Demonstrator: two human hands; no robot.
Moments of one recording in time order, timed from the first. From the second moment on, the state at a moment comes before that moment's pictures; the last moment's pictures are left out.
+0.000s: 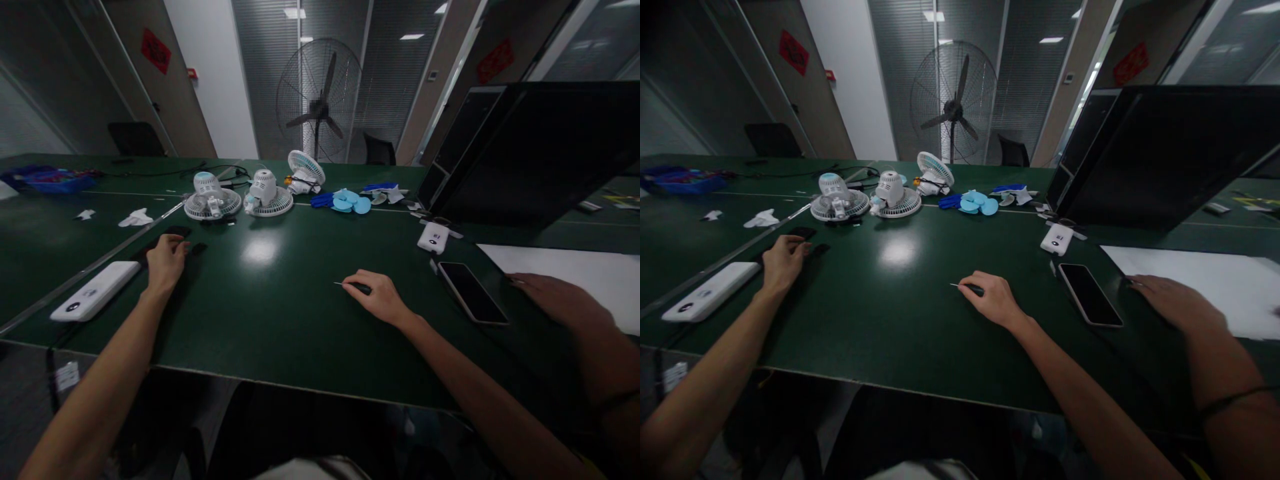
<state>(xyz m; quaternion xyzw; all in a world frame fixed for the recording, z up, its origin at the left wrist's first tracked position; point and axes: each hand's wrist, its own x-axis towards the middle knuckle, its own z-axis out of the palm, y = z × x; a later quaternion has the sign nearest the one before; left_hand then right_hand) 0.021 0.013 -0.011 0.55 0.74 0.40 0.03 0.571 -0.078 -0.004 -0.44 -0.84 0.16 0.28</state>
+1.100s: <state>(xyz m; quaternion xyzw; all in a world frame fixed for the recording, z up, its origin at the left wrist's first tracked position) 0.026 0.023 -0.017 0.52 0.77 0.36 0.06 0.571 -0.078 -0.005 -0.45 -0.84 0.17 0.26</state>
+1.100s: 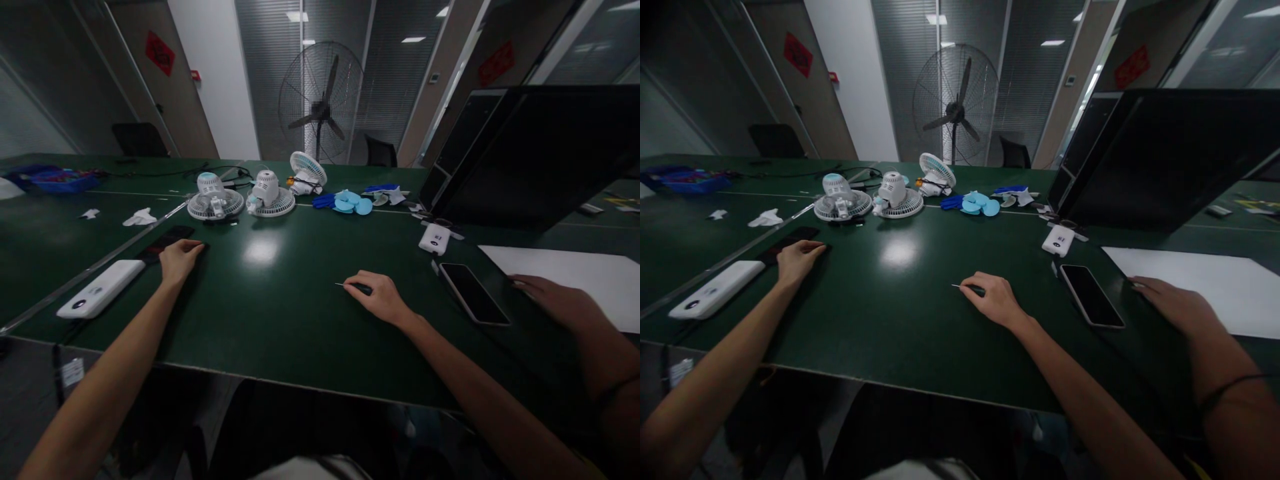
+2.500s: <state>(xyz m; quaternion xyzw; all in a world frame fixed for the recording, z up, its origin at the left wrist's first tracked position) 0.029 0.020 -0.013 0.49 0.79 0.37 0.06 0.572 -0.077 -0.006 -0.44 -0.84 0.16 0.26</state>
